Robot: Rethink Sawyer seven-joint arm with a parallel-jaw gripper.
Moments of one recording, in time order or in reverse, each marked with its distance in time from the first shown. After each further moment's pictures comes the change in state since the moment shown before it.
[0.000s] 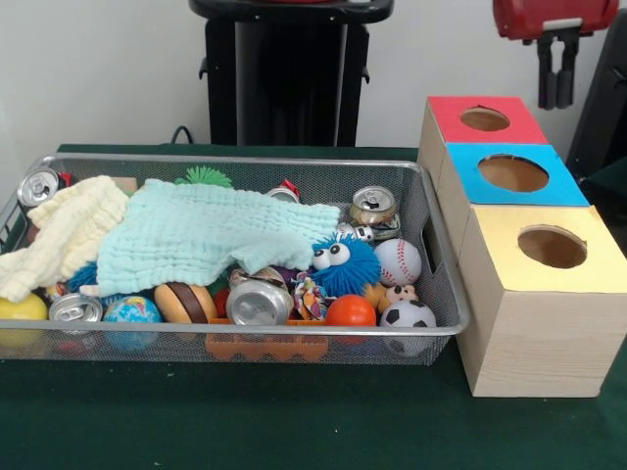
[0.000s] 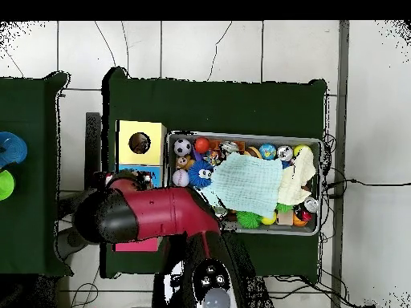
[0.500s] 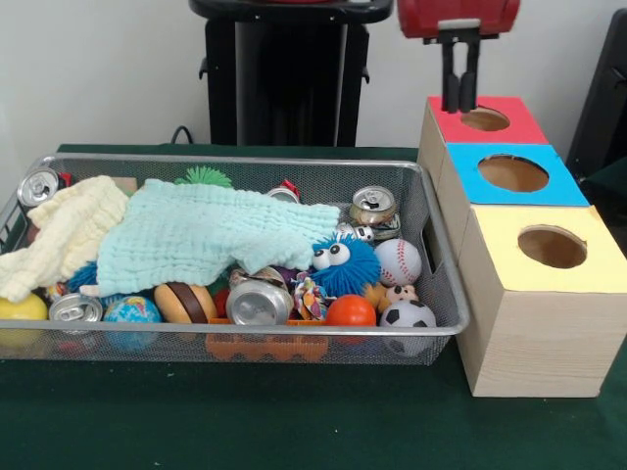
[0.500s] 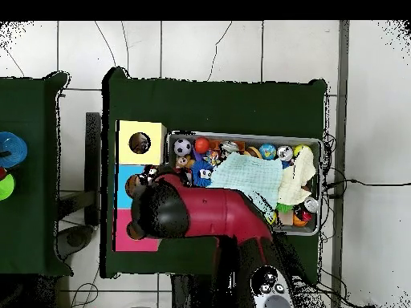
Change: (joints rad) arm -0.162 -0.020 0.013 0.029 -0.028 0.000 0.000
